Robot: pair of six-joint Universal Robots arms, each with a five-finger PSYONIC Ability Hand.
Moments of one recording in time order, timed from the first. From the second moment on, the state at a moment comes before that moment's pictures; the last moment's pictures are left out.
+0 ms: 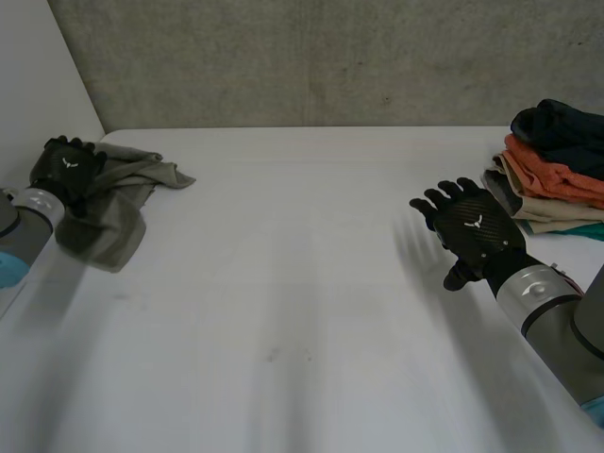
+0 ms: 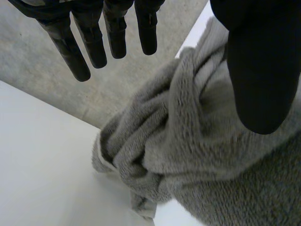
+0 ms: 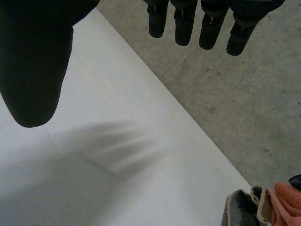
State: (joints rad) left arm 4.81 -2.52 -0.94 3.39 -1.22 3.91; right arm 1.78 -1.27 1.89 -0.47 1.21 2.60; left_hand 0.30 0.30 0.30 0.30 0.13; right_hand 0.22 0.21 0.21 0.22 0.05
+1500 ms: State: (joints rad) left arm 4.27 -1.83 -1.57 3.37 -1.40 3.55; right arm 1.76 -1.40 1.74 0.02 1.35 2.70; left_hand 0.26 0.26 0.27 0.26 0.07; right_hand 0.22 0.21 0.21 0.22 0.05
